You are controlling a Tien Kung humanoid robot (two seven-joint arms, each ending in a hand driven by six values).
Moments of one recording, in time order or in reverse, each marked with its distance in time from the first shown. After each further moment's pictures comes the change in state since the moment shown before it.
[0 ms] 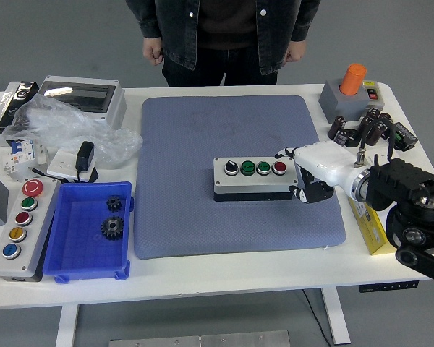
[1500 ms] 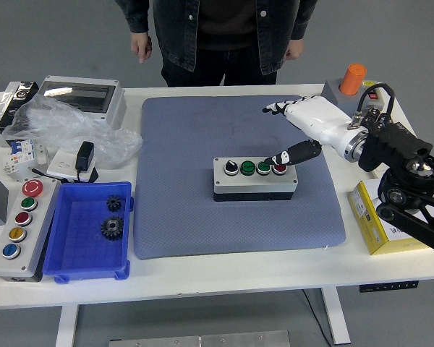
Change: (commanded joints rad) left arm 0.000 -0.003 -0.004 -0.001 0.004 -0.004 0.006; right arm 0.050 0.059 0.090 -0.225 -0.080 -0.180 0.261
